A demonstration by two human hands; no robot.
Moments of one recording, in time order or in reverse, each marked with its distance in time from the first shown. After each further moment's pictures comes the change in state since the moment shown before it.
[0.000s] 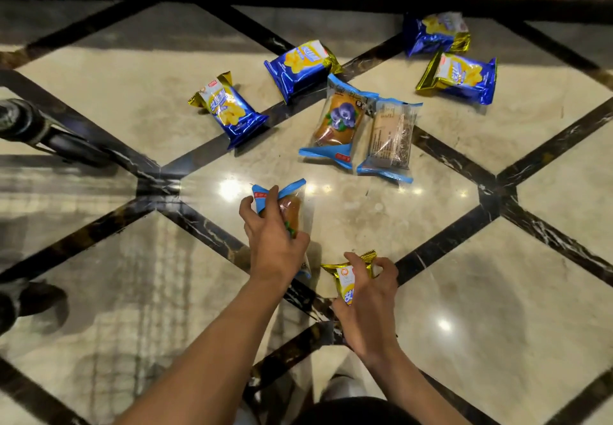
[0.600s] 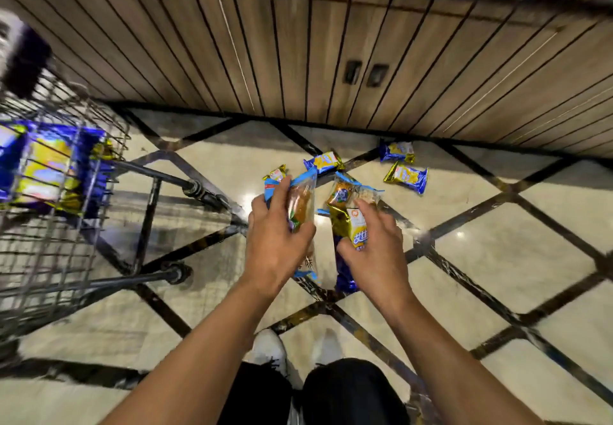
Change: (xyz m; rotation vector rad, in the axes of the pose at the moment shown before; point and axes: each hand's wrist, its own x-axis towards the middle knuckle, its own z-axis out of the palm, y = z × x) left_hand -0.186 0.251 -0.333 -0.121 0.064 0.138; right_hand -0.134 -0.269 -0.366 0.161 0.060 -0.201
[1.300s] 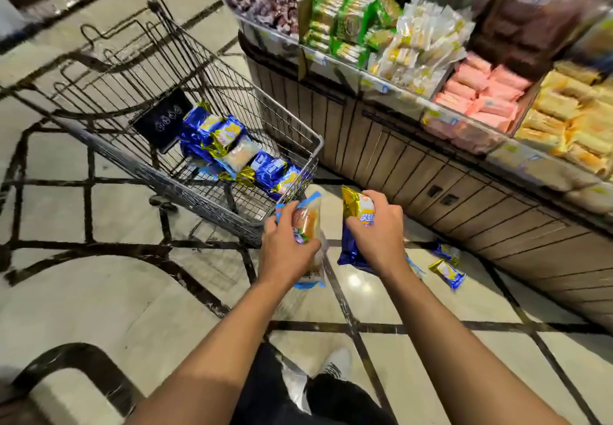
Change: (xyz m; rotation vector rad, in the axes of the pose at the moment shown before) left_hand -0.252 0.125 -0.313 -0.205 0.389 -0.279; right_hand -0.183 -0.334 -0.132 0.058 -0.167 -0.354
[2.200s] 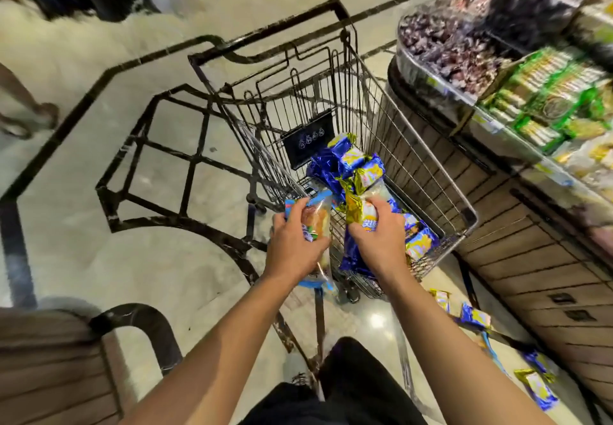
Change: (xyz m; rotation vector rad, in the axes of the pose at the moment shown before) left_hand 0.115 -0.136 -0.290 -0.049 0.241 -0.143; right_hand 0.006 -0.243 0.280 -0.019 -0.253 -0.203
